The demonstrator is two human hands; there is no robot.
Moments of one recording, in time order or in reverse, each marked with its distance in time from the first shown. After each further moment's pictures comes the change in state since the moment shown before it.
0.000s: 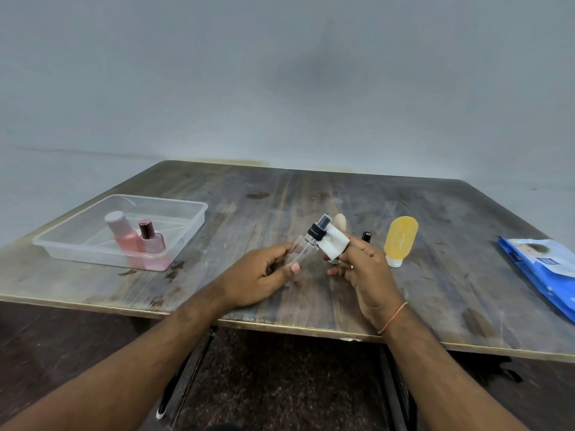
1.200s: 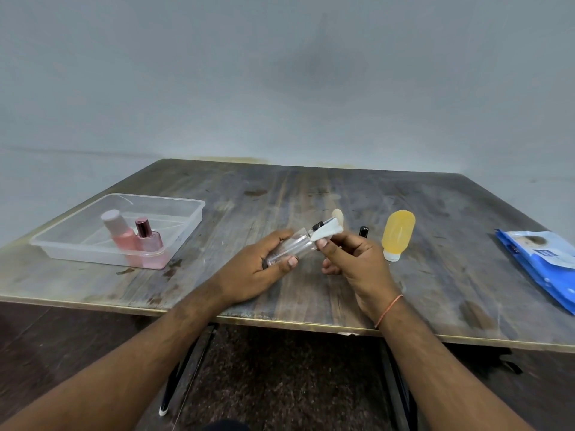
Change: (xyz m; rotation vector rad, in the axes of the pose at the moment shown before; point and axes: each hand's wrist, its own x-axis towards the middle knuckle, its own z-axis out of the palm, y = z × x) left_hand 0.004 -0.011 0.002 0.029 0.073 0.045; right_hand -0.004 0.001 0.000 -0.074 -0.041 -0.094
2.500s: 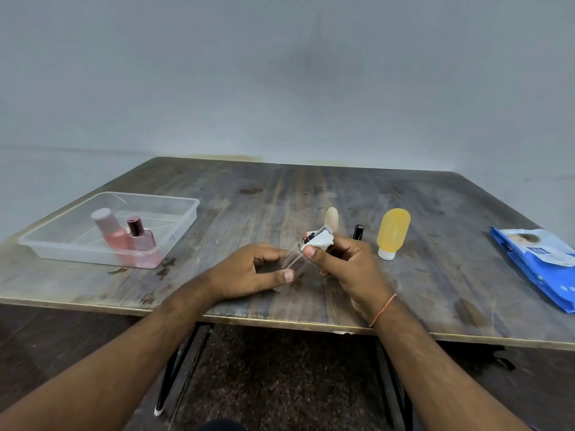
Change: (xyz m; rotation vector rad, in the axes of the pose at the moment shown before) left_hand 0.005 0.001 -0.007 -0.187 -0.199 0.017; right_hand 0.000 0.005 -0.003 -0.121 -0.092 -0.111
